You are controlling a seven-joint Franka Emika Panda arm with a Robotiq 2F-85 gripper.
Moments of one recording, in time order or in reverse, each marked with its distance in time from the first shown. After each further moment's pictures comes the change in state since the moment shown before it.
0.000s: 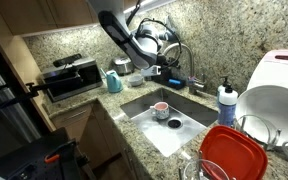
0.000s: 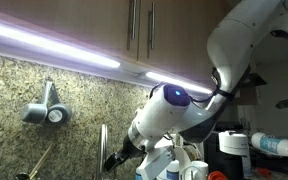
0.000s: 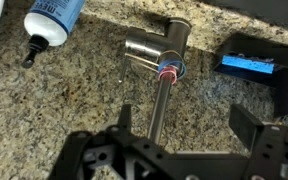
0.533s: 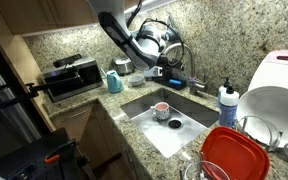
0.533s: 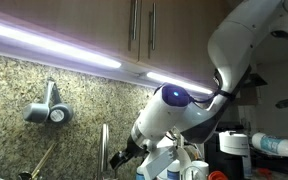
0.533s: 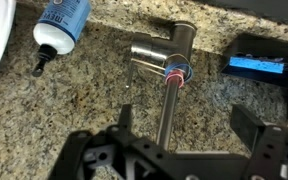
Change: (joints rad) arm -0.010 -0.001 -0.018 -0.007 0.063 -0.030 -0.006
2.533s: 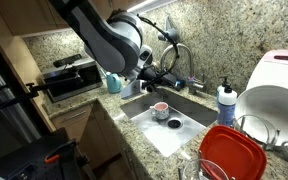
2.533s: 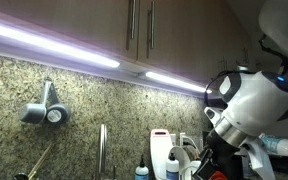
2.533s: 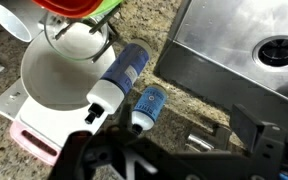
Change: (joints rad) arm -0.135 -0.489 -0.072 -0.721 -0.422 0.022 0.137
